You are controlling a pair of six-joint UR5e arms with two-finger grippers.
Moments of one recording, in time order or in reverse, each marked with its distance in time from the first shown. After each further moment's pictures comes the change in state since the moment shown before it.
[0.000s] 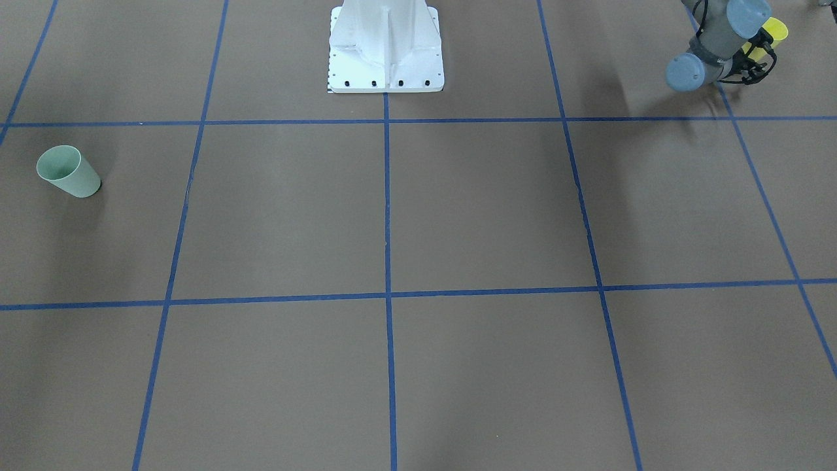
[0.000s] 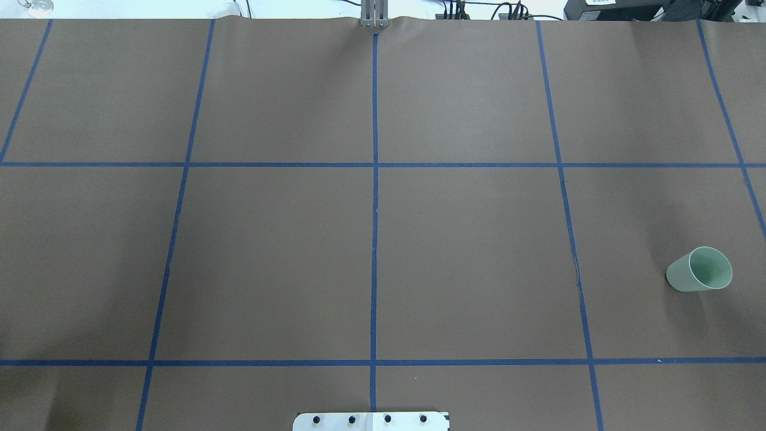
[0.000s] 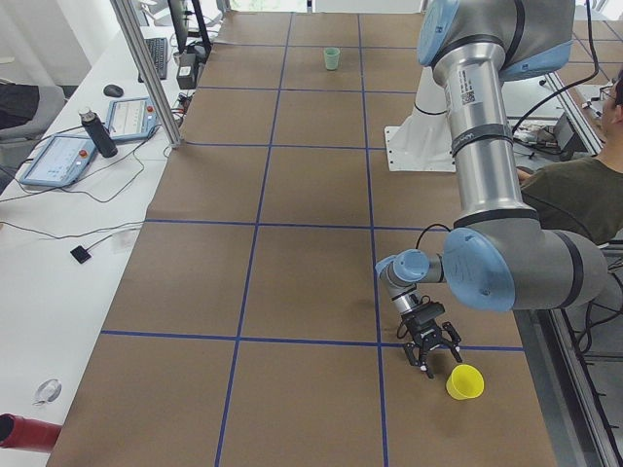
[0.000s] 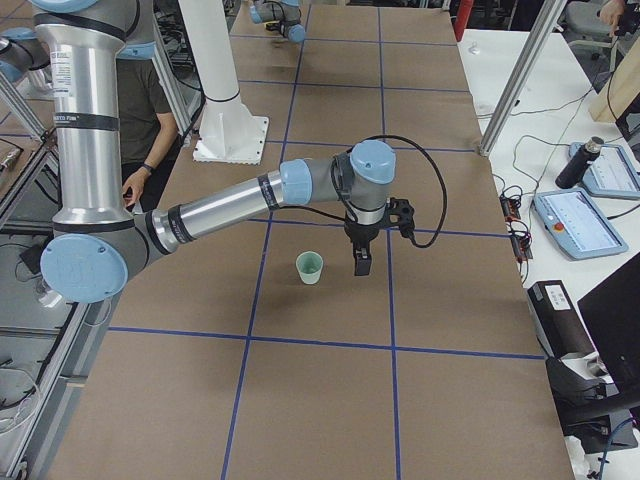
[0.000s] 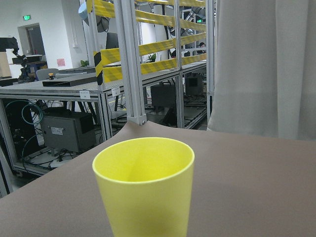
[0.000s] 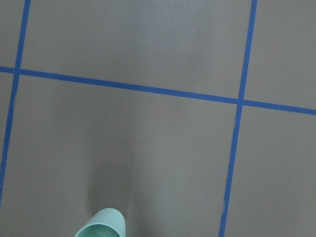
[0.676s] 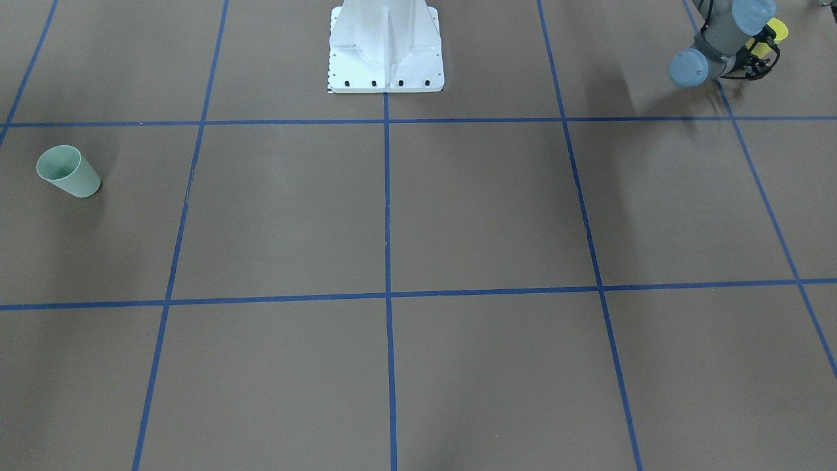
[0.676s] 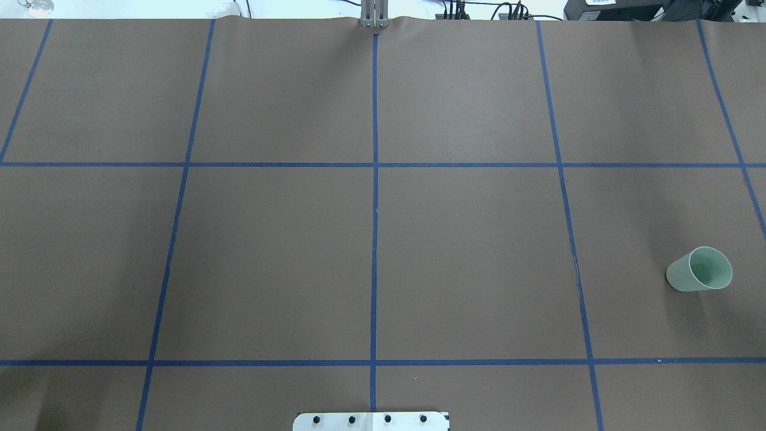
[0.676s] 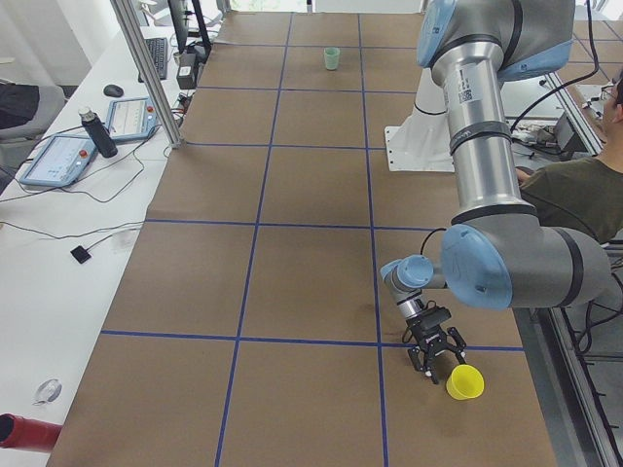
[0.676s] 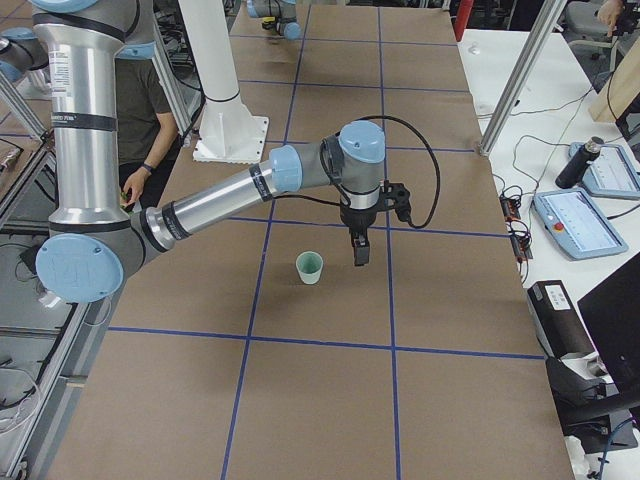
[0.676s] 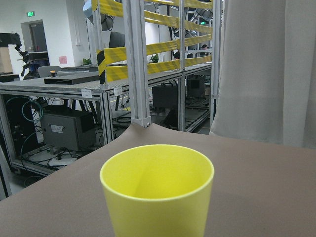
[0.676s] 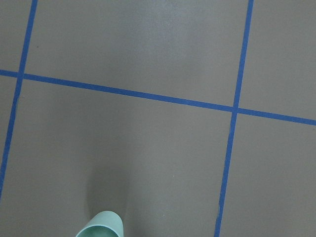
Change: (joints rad) left arm 0.036 0.028 0.024 -0.067 -0.008 -0.044; right arm 0.000 0.003 0.018 0.000 -0.017 0.002
